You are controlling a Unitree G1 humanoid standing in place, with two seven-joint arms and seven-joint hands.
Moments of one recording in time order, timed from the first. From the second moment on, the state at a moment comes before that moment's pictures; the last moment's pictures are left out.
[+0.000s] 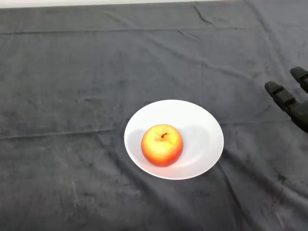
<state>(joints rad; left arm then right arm) -0.49 0.72 0.48 1.19 -0.13 -0.56 0.35 -0.85 -0.37 -0.69 1.25 0.72 0.52 0.51</state>
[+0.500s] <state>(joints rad) -0.49 0.72 0.48 1.19 -0.13 -0.56 0.35 -0.85 -0.37 -0.69 1.25 0.72 0.52 0.51</state>
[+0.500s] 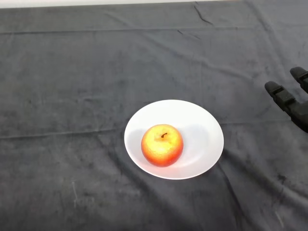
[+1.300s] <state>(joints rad) -0.49 0.72 0.48 1.19 -0.13 -0.56 0.35 -0.85 -0.37 -0.69 1.25 0.72 0.52 0.51</state>
